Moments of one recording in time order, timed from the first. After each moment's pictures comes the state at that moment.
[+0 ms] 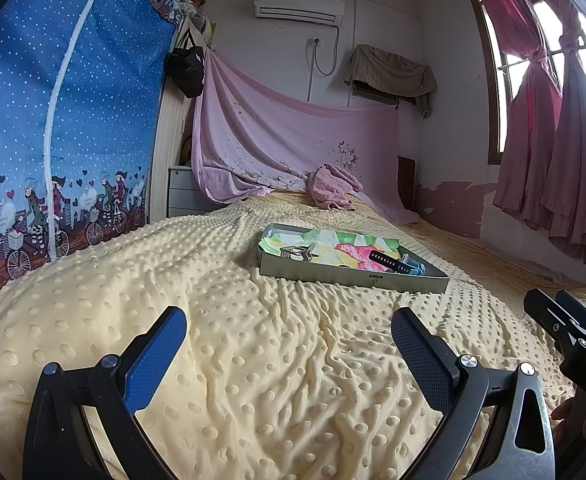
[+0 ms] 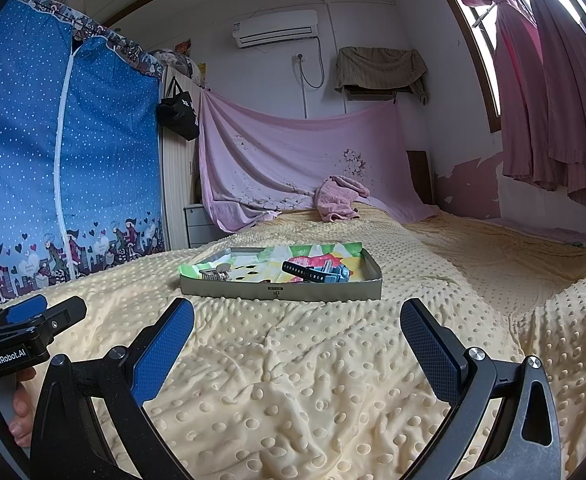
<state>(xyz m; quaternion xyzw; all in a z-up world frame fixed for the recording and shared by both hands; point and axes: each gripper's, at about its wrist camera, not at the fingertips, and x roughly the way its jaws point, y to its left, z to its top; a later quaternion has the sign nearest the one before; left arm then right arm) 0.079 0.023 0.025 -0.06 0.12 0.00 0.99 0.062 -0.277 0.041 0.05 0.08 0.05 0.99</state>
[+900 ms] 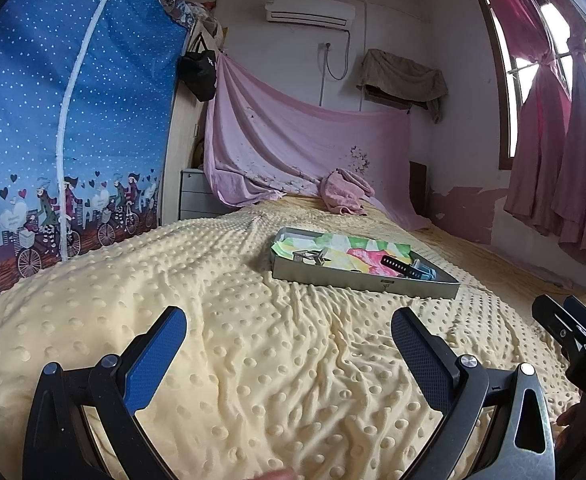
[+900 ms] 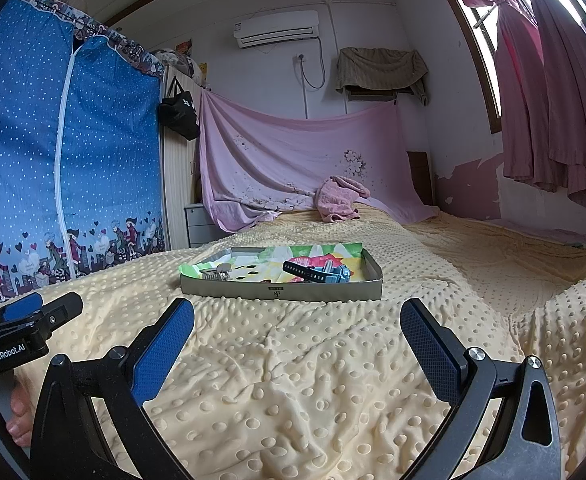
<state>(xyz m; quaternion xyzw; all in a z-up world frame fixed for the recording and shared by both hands) 0.074 0.027 0.021 -0.07 0.12 0.02 0.99 0.062 -0.276 0.041 0.05 0.08 0.05 0.99</state>
